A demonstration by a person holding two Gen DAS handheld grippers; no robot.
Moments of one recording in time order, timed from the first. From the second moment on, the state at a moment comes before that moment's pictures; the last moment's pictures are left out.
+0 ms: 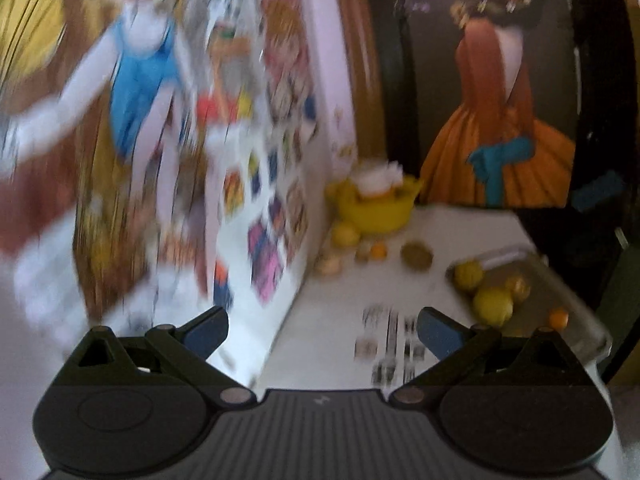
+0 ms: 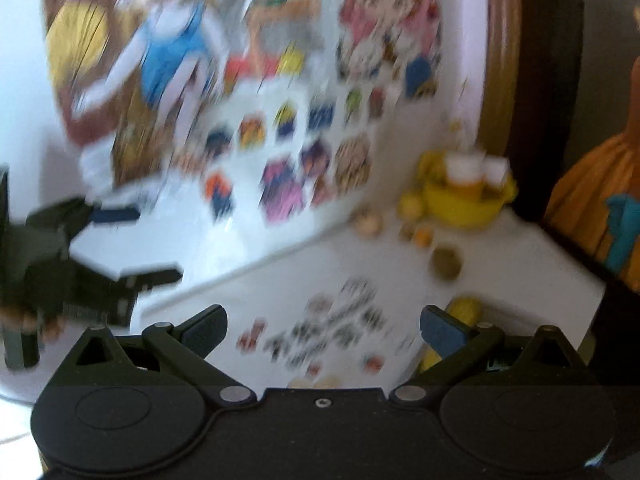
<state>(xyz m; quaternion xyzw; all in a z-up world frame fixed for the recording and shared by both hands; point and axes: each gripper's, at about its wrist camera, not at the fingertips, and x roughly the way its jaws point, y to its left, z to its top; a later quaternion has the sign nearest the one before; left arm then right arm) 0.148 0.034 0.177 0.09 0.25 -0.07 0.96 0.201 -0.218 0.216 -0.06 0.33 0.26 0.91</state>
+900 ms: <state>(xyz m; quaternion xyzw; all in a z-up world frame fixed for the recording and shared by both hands) 0.323 -0.026 0.110 0.25 0.21 -0.16 0.93 0.412 -0.282 0.161 -0.05 0.27 0.24 0.93</state>
